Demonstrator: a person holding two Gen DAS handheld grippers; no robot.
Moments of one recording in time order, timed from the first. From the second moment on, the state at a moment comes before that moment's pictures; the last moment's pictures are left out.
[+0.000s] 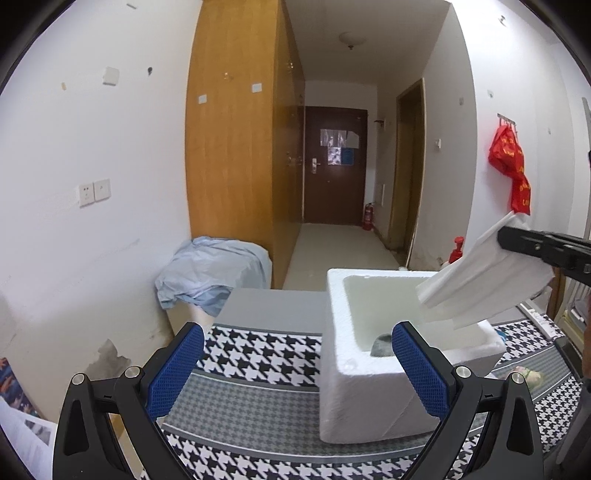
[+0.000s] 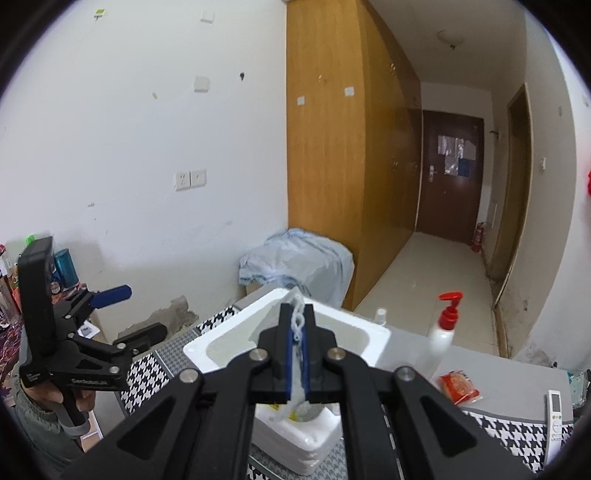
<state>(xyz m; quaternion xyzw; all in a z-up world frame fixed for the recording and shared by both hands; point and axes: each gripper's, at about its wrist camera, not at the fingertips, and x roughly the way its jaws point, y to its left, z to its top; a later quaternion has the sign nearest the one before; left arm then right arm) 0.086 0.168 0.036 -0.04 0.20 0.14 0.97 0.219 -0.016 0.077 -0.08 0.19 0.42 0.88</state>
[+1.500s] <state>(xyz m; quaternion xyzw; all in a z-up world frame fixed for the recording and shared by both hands) 0.062 0.155 0.046 -0.04 0.18 0.15 0.97 0.218 -0.037 0.072 -0.07 0.22 0.39 0.89</state>
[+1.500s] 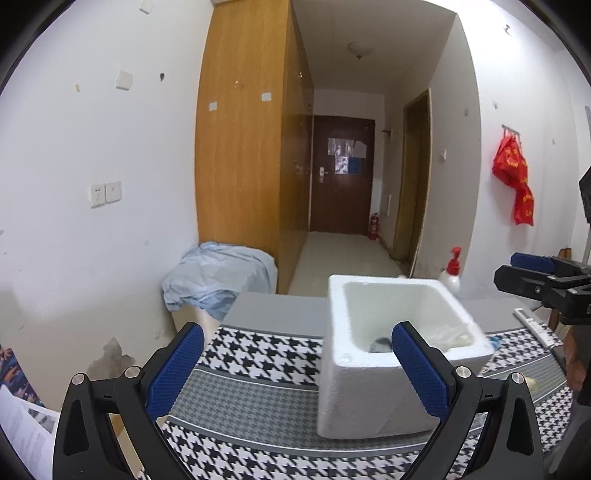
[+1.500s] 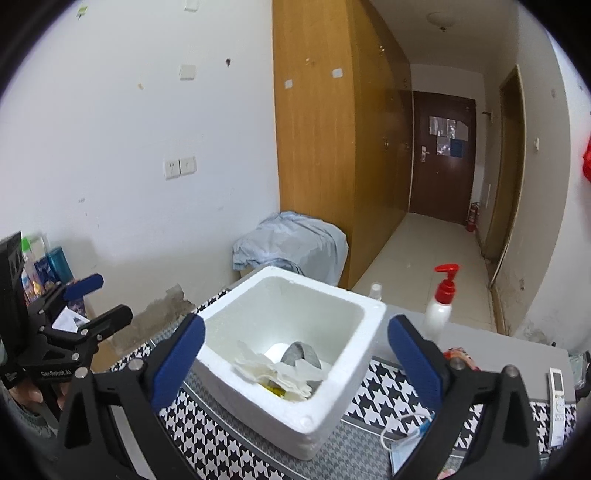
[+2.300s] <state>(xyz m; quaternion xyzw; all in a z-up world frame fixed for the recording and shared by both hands) 0.041 0.076 0.060 -0.01 0.14 0.09 0.99 0.170 -0.127 0.072 -0.05 0.16 0.35 0.92</state>
